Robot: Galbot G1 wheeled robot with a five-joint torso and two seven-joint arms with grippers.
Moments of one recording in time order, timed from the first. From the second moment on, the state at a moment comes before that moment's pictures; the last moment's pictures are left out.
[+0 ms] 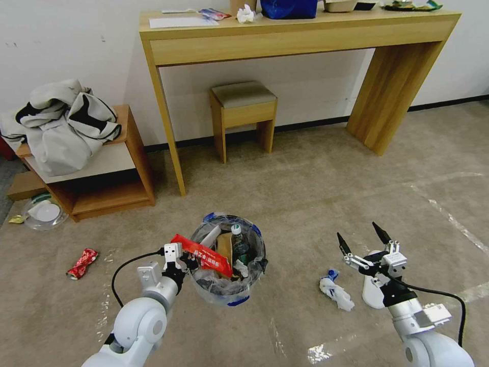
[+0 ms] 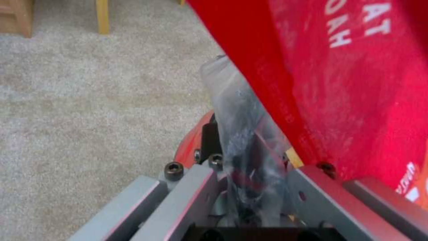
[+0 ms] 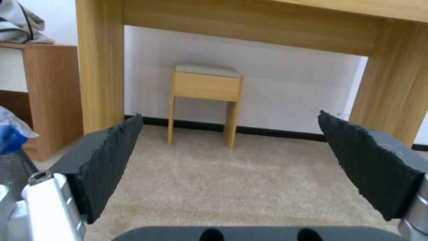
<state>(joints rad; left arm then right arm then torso) 1.34 -1.17 -0.33 -1.96 -0.68 0.34 -0.20 -1.56 1.31 0.80 1.92 0.30 0.30 -0.39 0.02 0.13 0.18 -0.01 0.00</state>
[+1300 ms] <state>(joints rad) 1.28 -1.19 -0.38 -1.89 -0.65 0.33 -0.20 -1.32 0.90 0.49 1.53 0.55 0.11 -0.30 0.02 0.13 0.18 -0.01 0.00</state>
